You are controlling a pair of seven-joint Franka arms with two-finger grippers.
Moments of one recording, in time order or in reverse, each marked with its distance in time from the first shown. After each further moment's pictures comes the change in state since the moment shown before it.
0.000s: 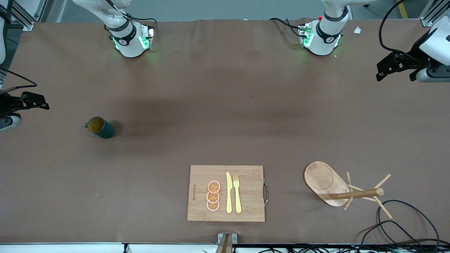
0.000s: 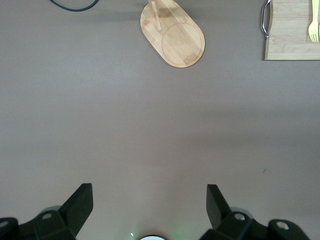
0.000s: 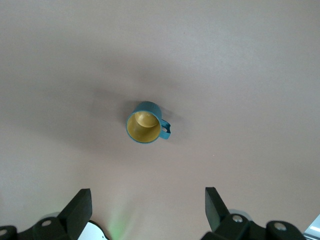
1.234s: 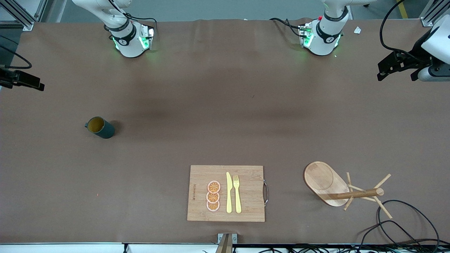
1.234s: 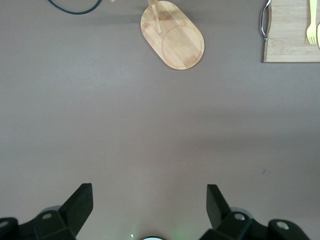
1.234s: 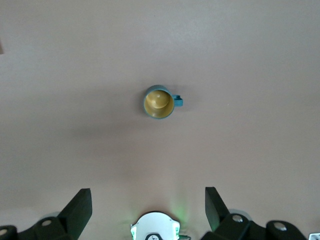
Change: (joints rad) left arm 0.000 0.000 0.001 0.008 0.000 0.001 0.004; right arm 0.041 -0.164 0.012 -0.004 0.022 -0.149 0.515
